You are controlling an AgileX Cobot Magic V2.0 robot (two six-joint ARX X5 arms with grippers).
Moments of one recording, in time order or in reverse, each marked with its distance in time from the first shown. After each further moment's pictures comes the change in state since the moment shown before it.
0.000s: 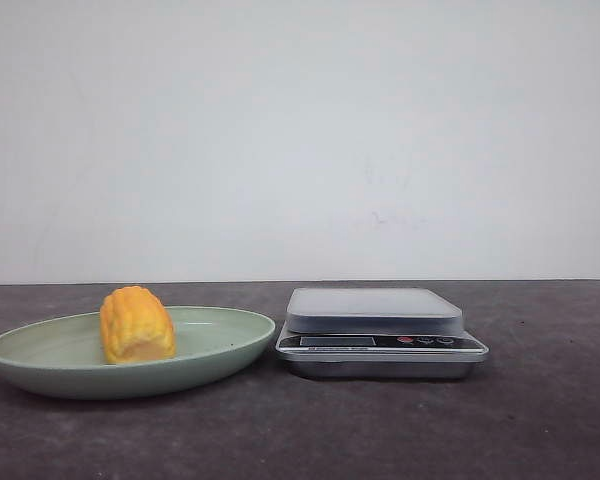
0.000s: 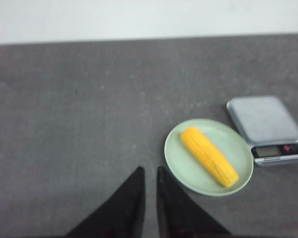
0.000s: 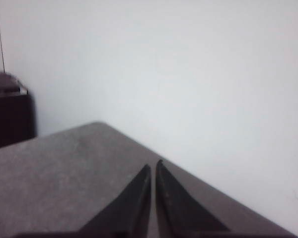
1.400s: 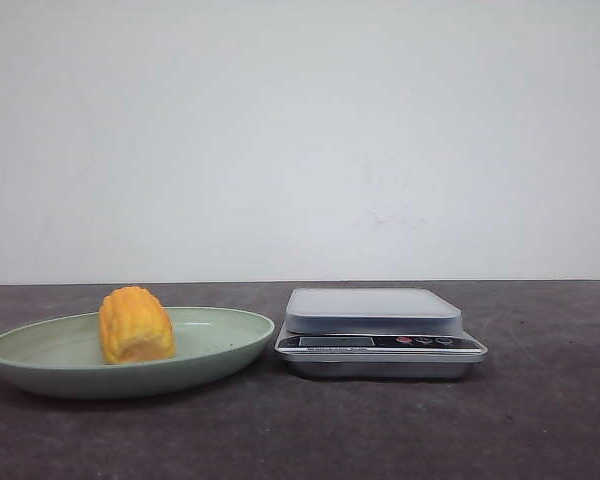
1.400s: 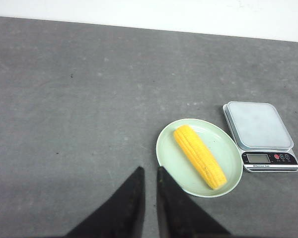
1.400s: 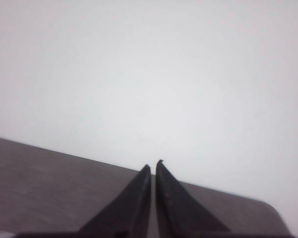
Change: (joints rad) left arm 0.000 0.000 -0.010 0.000 0.000 -0.116; right arm -0.710 -0.525 -0.770 0.356 -0.155 -0.039
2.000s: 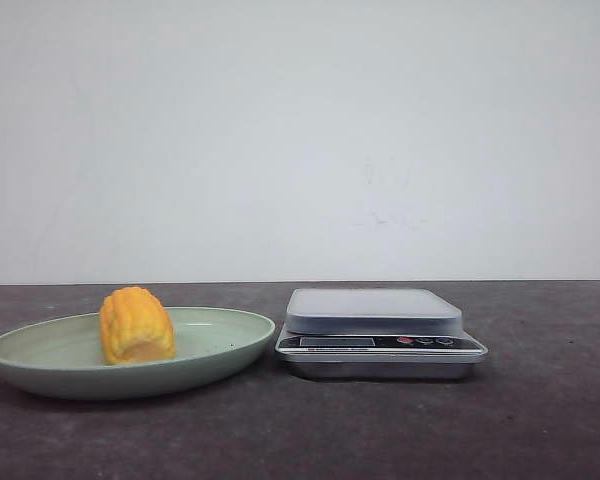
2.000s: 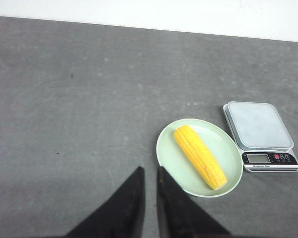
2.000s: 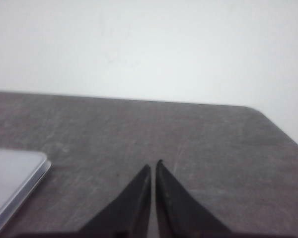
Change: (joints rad) left arm 0.000 0.000 0.000 0.000 0.000 0.000; right arm -0.174 -0.402 -0.482 -0.090 -0.024 0.150
